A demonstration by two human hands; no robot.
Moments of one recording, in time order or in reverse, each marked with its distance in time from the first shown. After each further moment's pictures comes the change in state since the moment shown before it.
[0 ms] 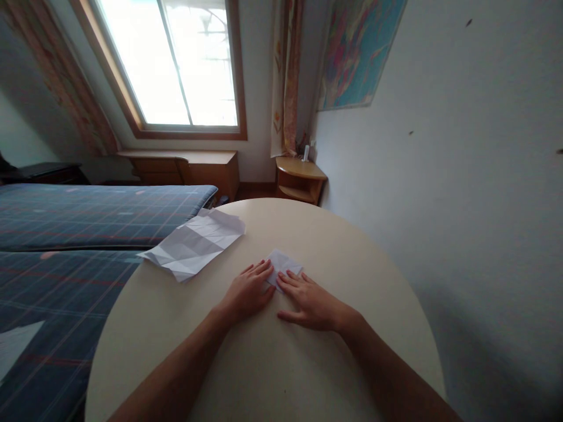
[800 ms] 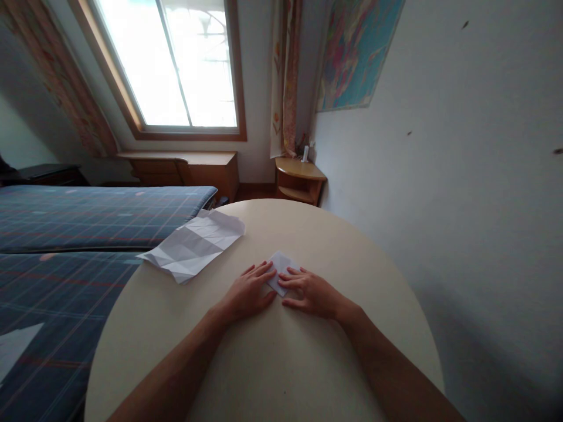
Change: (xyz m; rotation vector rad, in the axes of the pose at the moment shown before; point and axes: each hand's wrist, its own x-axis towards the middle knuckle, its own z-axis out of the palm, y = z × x) left_hand -0.002 -0.005 -0.001 -0.062 -0.002 0.083; right_hand 0.010 0.024 0.000 0.003 0.124 -0.106
